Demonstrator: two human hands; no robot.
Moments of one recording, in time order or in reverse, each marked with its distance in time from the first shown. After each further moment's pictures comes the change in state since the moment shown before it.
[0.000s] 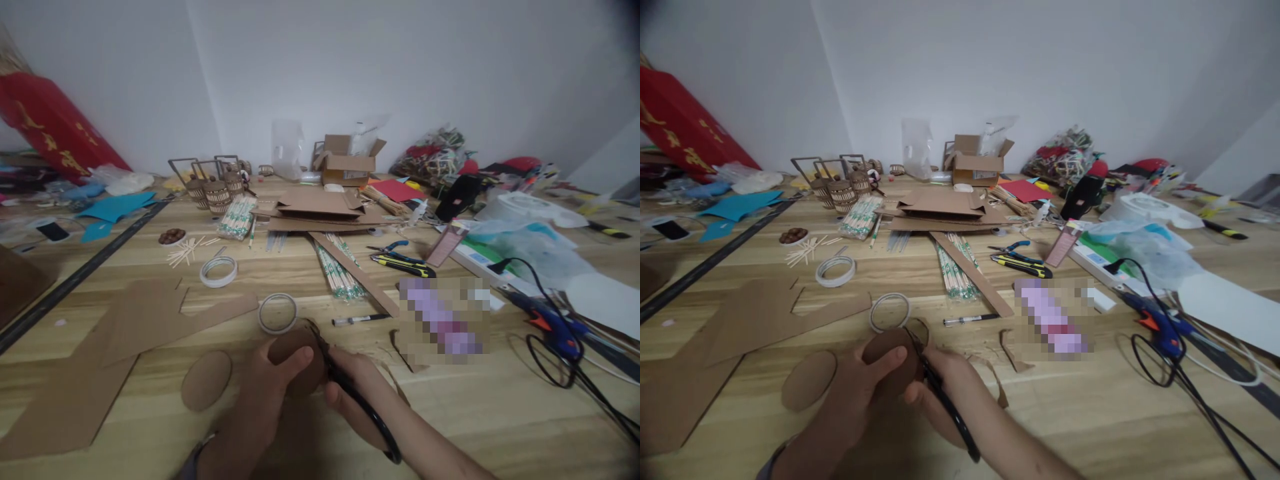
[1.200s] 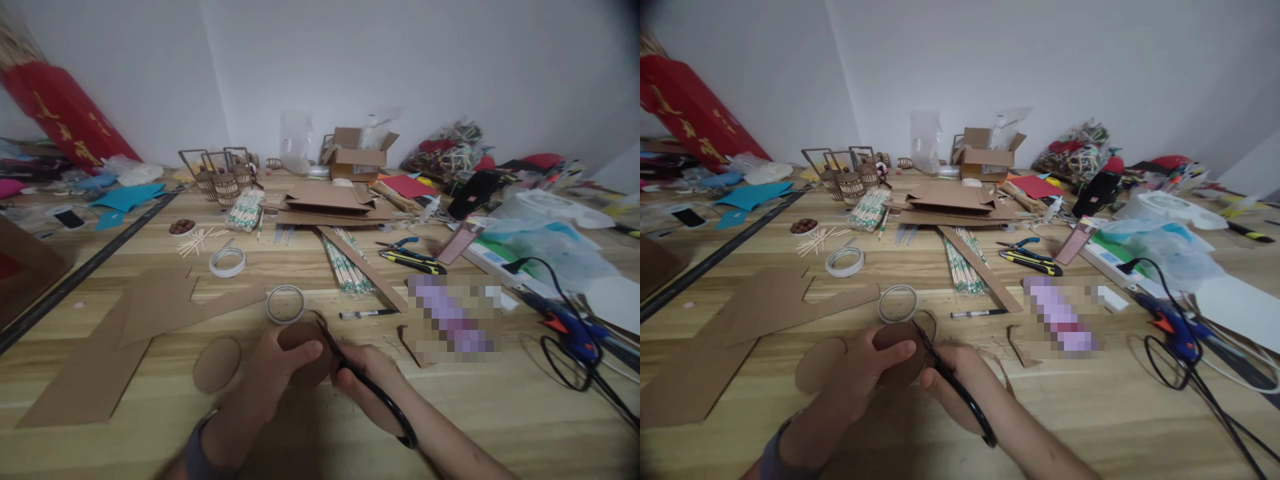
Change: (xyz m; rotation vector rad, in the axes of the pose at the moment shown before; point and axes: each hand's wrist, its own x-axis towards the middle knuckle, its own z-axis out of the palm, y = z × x) left_hand 0.004 0.012 -0.011 0.312 -0.094 0.002; right_hand 0.002 0.004 -0.007 0.061 -0.121 -0.028
